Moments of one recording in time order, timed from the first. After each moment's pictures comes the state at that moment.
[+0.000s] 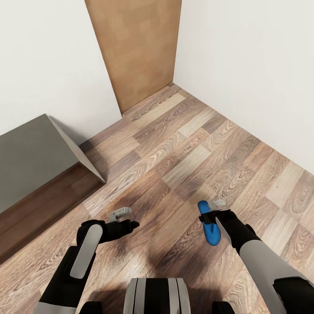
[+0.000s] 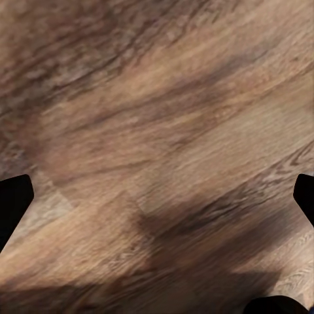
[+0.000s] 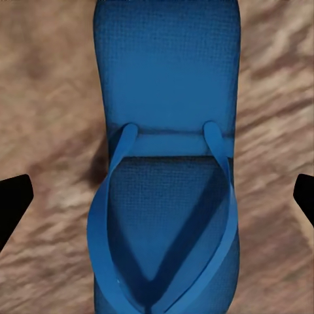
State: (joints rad) left arm -0.45 -0.07 -0.10 -1.45 0.80 1.02 0.47; right arm -0.85 -0.09 0.14 -0.55 0.07 0.51 0.08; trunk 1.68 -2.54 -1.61
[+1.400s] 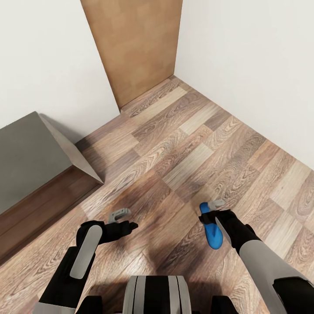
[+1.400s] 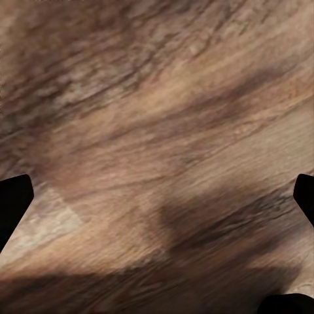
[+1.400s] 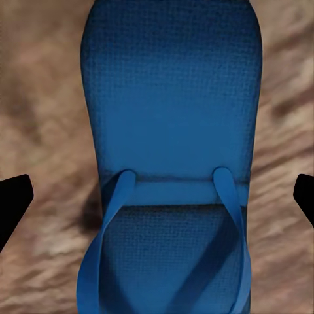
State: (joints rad) left arm -0.45 -0.06 -0.10 -1.44 0.80 1.01 0.48; right arm -0.85 -0.09 0.14 -0.55 0.07 0.51 0.08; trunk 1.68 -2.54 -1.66
